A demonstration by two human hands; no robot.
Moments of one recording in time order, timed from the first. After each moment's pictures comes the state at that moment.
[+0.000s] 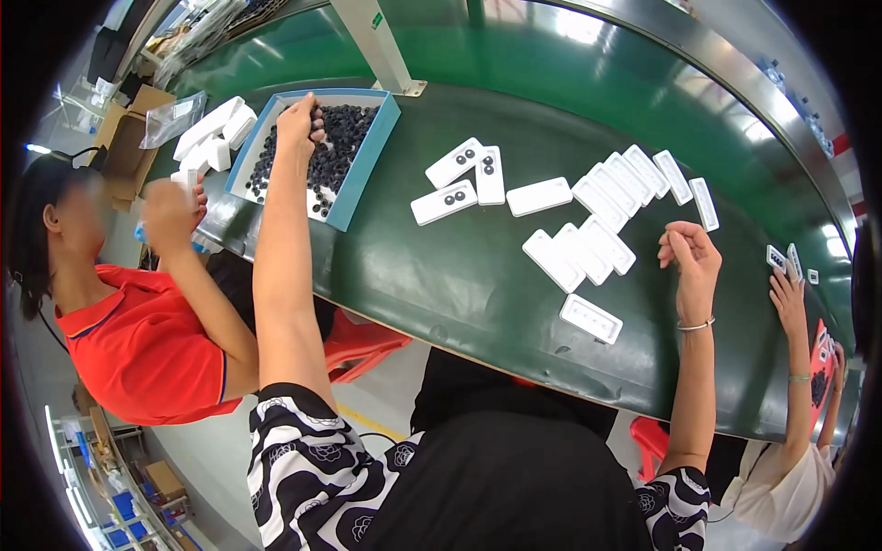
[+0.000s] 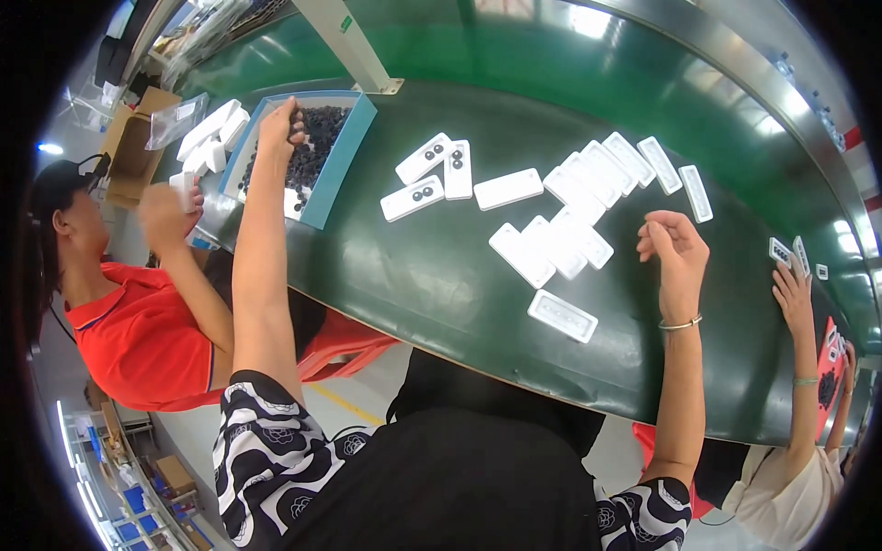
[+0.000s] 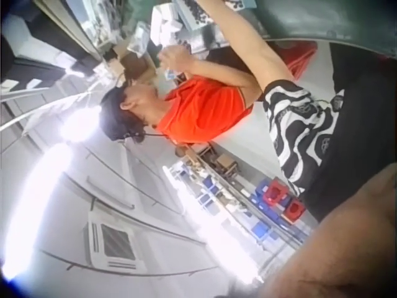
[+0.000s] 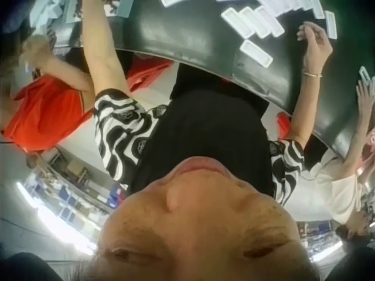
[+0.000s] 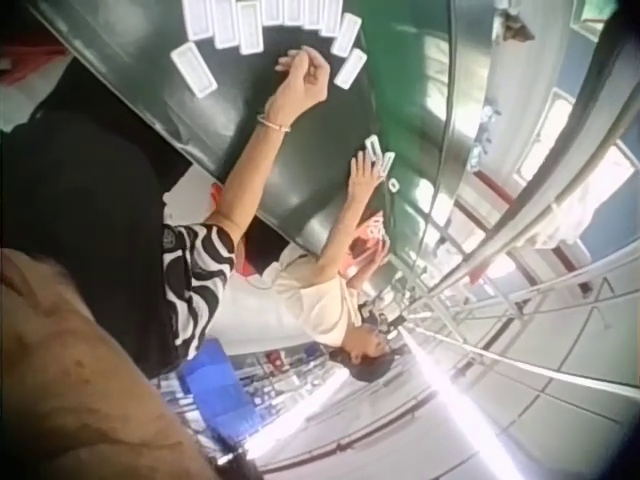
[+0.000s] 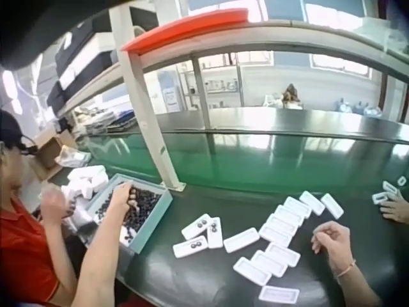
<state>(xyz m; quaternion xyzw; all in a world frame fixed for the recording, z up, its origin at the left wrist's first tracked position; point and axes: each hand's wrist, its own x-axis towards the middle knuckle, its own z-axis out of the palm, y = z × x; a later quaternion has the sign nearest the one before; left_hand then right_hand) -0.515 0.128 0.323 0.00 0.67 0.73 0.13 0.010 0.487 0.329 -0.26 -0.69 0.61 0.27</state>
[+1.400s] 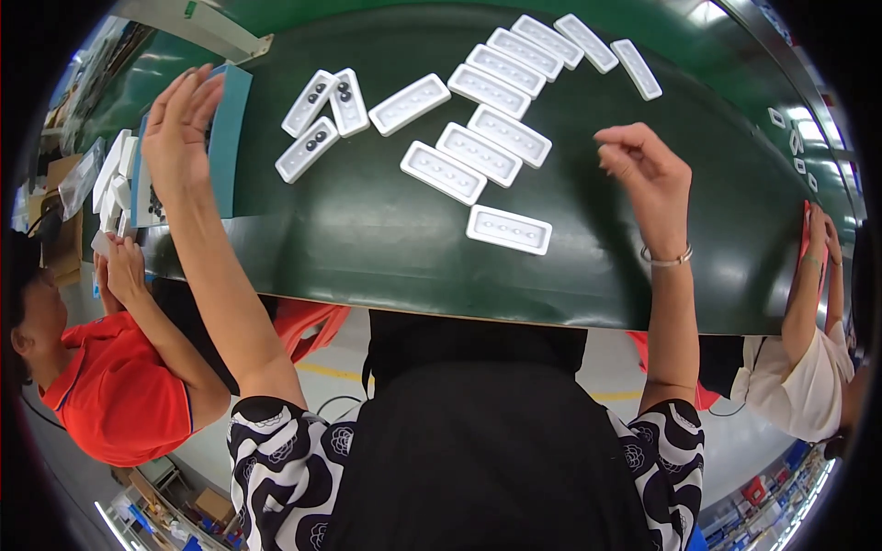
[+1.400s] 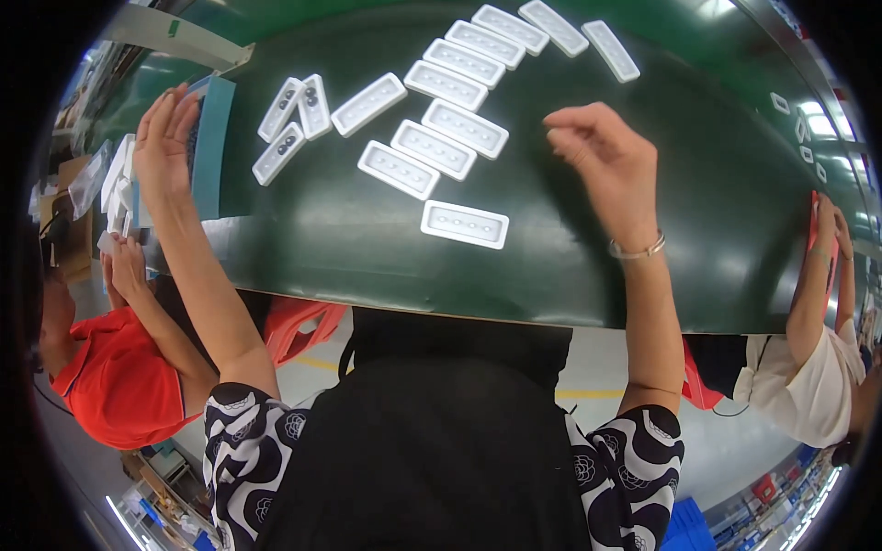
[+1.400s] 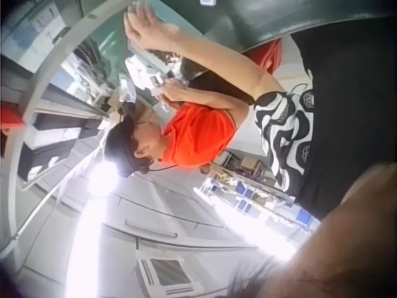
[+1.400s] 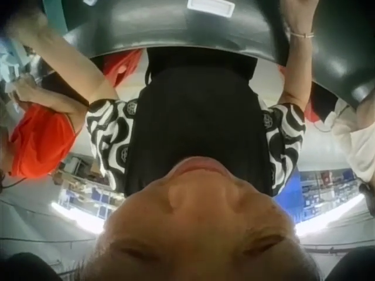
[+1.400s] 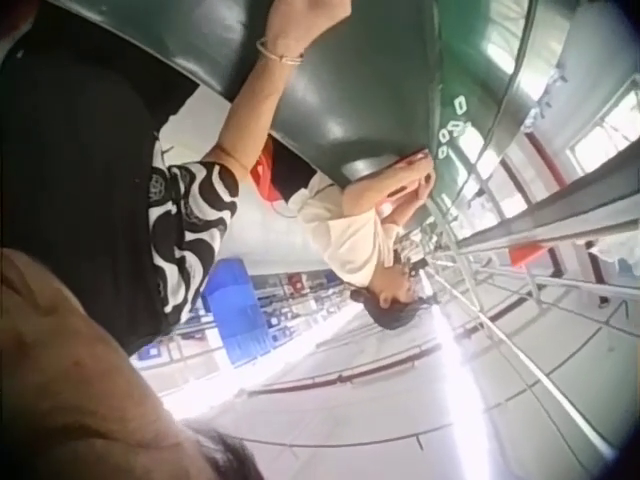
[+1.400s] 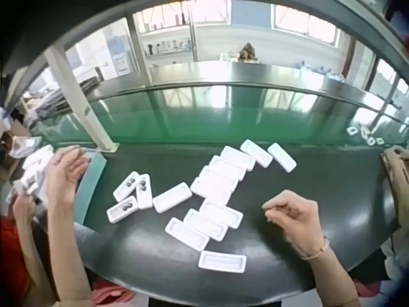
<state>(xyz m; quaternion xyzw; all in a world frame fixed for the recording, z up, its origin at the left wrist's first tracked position) -0.345 0.167 0.399 0.19 0.62 0.76 0.04 0.039 0.460 0.348 -0.21 -0.76 0.57 0.24</state>
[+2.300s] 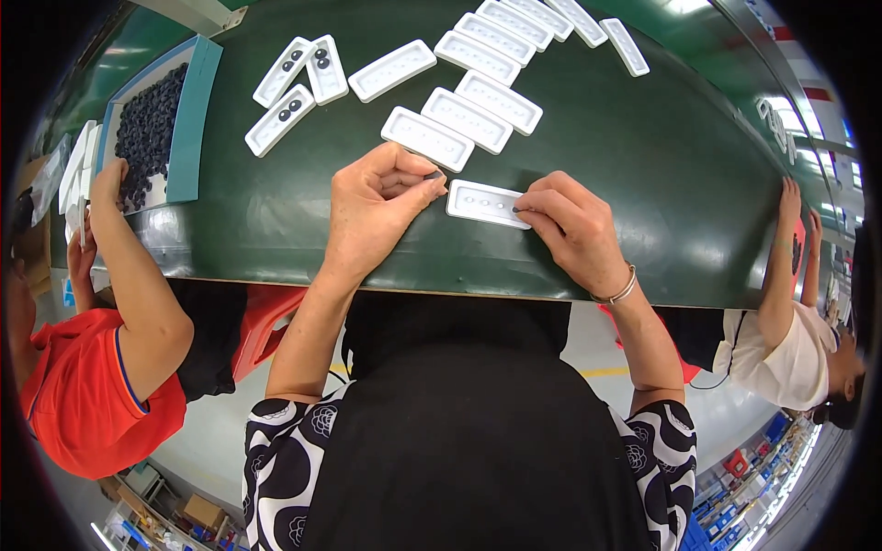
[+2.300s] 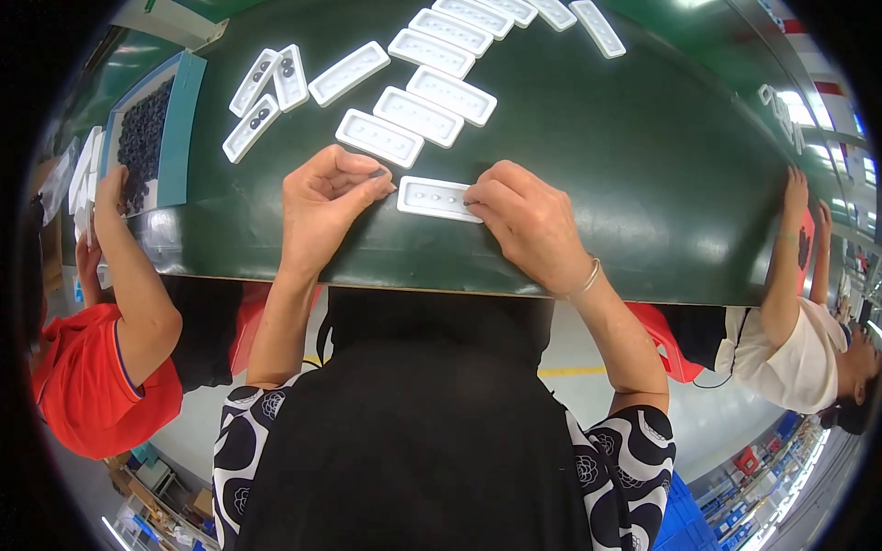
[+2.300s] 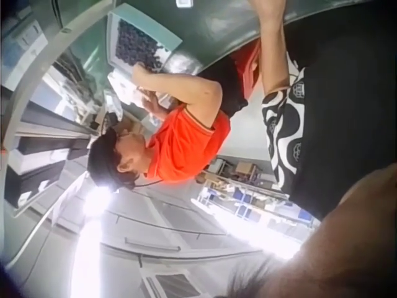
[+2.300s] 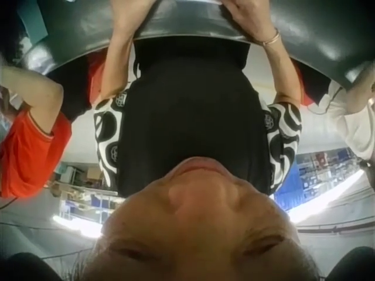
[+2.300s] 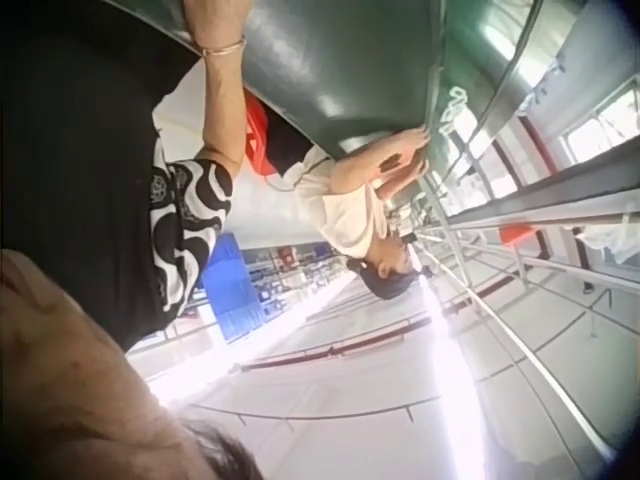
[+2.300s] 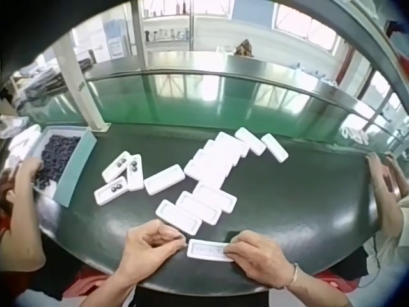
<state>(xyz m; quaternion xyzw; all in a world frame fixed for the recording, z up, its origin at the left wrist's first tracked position) -0.131 0.214 0.322 0.25 0.65 0.62 0.37 0.055 0.382 0.331 -0.11 -0.92 0.34 0.18</state>
